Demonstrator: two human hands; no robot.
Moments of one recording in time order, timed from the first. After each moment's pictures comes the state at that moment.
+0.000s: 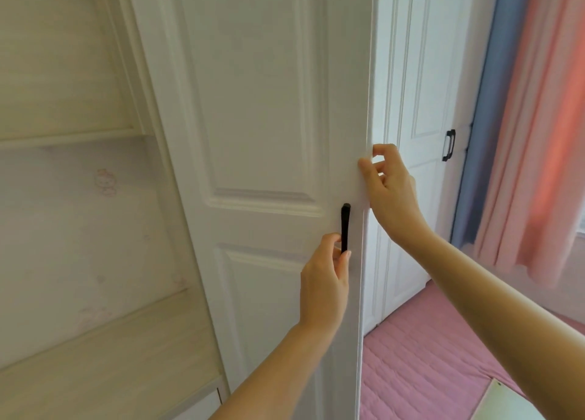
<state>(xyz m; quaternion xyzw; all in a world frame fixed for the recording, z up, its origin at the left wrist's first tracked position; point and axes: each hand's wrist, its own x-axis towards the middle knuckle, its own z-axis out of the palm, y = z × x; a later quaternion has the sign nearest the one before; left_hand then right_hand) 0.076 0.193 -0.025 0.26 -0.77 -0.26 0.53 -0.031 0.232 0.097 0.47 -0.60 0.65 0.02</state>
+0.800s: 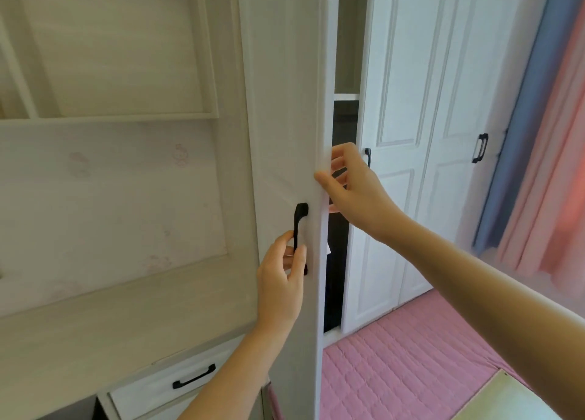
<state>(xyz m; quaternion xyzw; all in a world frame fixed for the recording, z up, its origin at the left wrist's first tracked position) 0.262 0.273 -0.026 0.33 -0.68 -0.29 0.58 0.137 0.311 0.113 0.64 -0.55 0.53 -0.06</state>
